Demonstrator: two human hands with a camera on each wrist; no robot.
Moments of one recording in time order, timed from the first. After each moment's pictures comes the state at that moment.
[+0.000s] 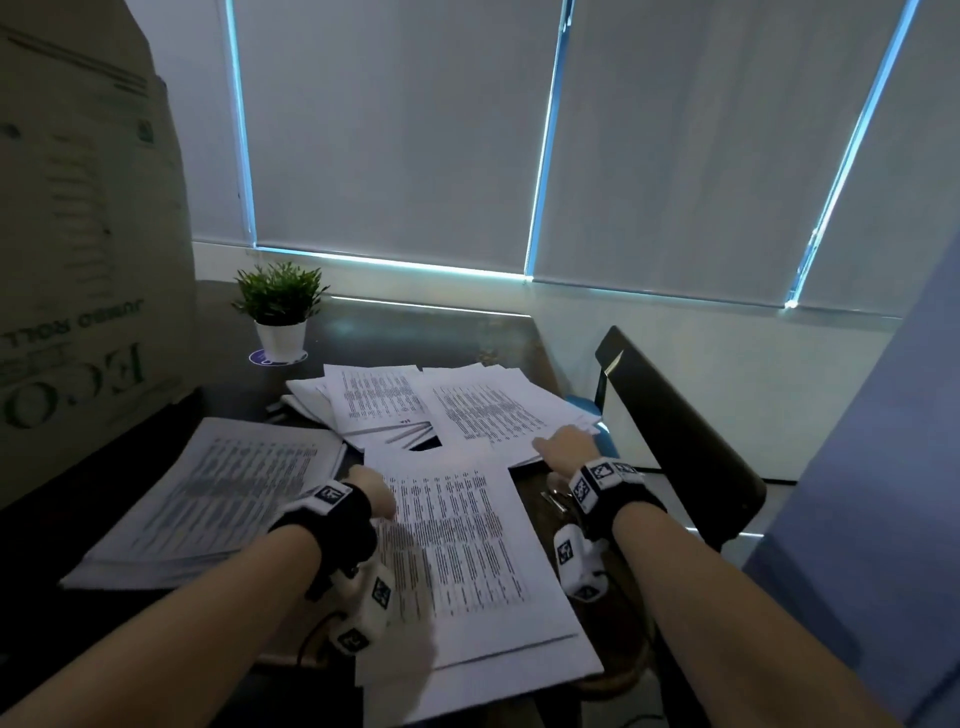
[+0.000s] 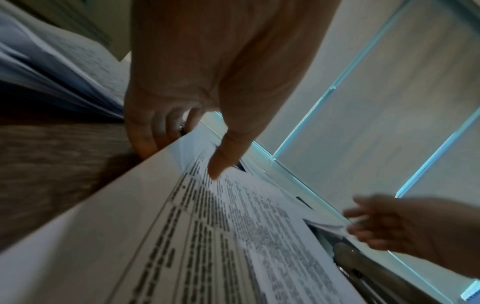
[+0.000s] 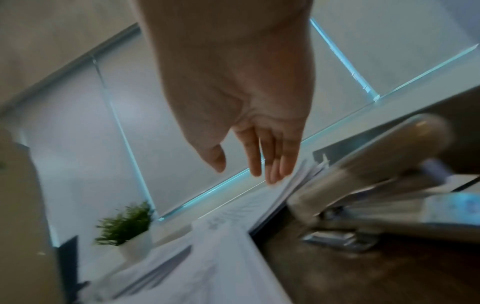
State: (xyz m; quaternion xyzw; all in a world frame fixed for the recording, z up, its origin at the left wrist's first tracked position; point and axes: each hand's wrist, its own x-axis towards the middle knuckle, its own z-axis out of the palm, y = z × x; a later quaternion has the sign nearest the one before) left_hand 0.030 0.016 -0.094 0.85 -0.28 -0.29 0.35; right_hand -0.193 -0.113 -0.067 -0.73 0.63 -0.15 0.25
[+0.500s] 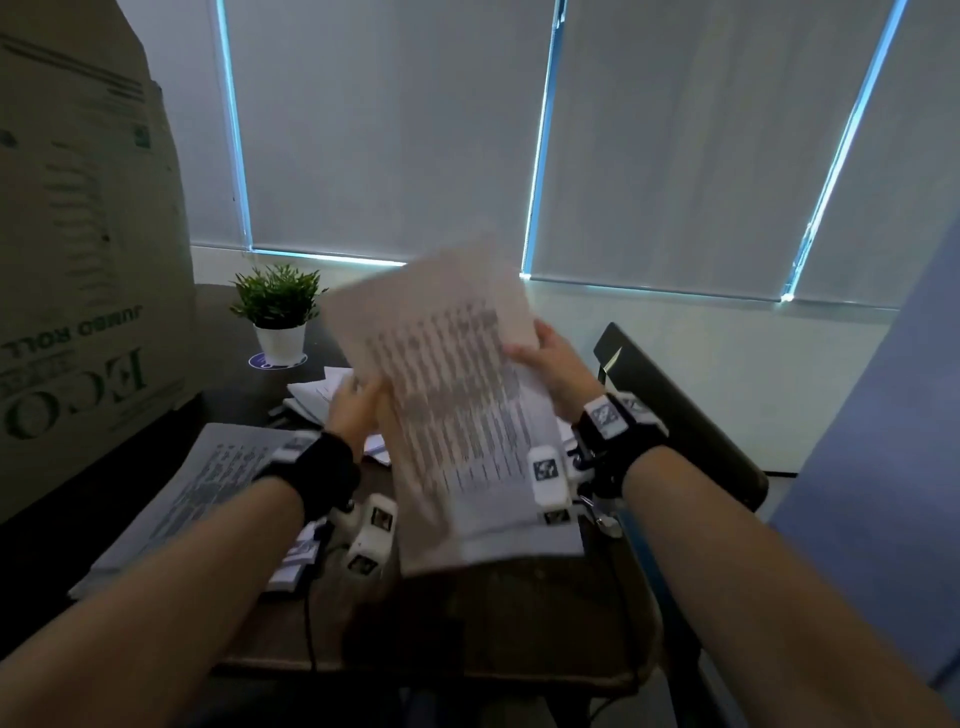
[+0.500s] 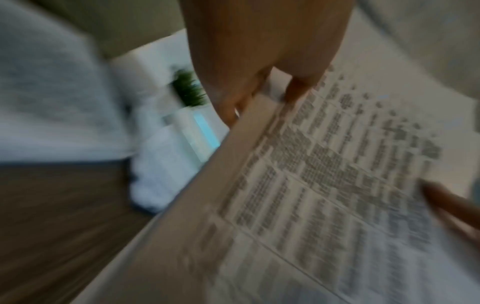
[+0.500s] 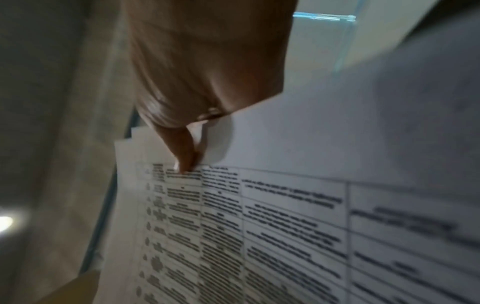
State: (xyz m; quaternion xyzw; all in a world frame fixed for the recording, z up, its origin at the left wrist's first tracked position) left_hand 0.053 0.020 -0.026 0.57 -0.33 -0.31 0.69; right_hand -0.156 -0.080 0.032 -0.67 0.28 -0.45 0.52
